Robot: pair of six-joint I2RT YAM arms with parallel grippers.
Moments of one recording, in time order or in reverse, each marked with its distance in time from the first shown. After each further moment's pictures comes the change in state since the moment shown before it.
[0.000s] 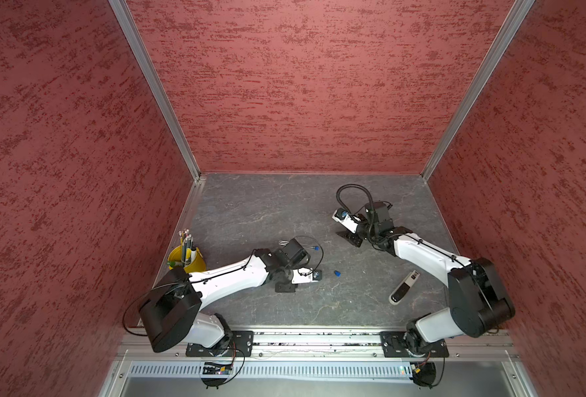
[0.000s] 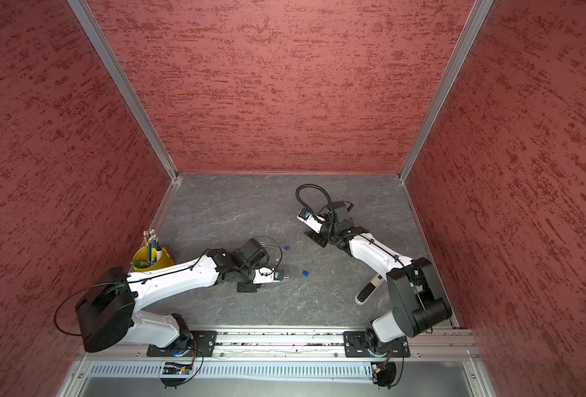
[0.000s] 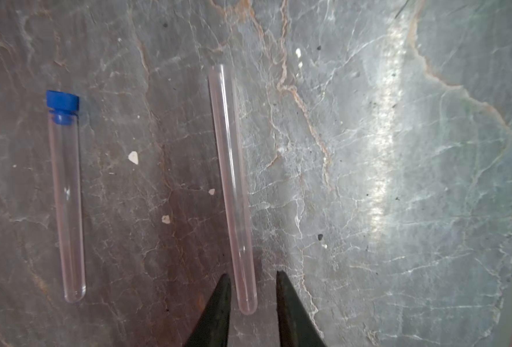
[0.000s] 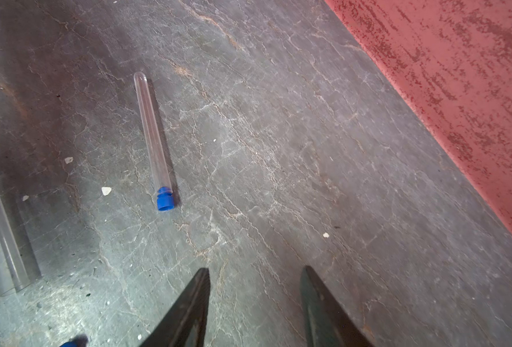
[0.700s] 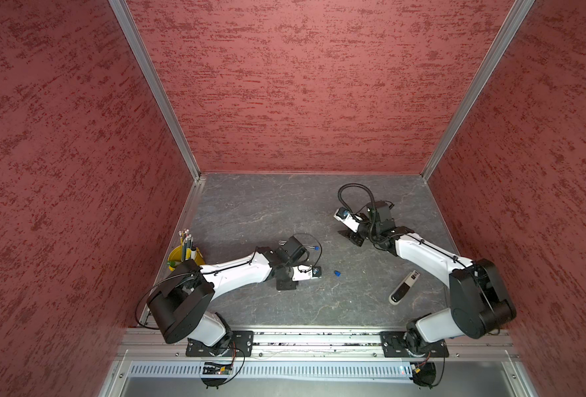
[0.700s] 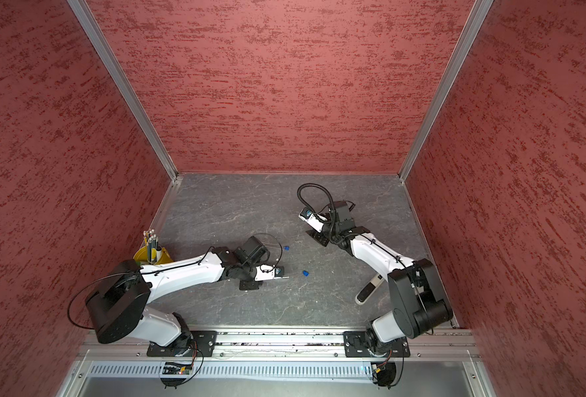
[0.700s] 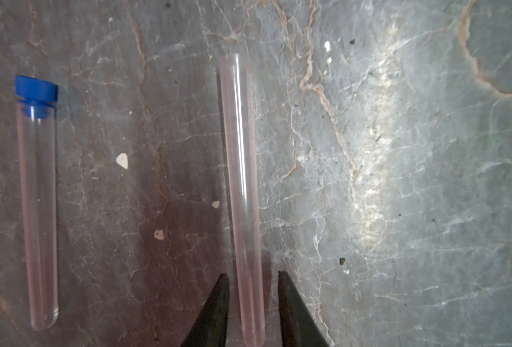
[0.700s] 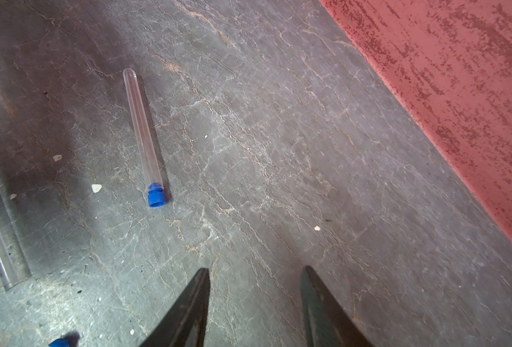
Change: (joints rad) left arm 0.041 0.069 -0.011 0.073 0.046 0.000; right arm -0.009 -0.007 0.000 -0.006 0.016 -0.007
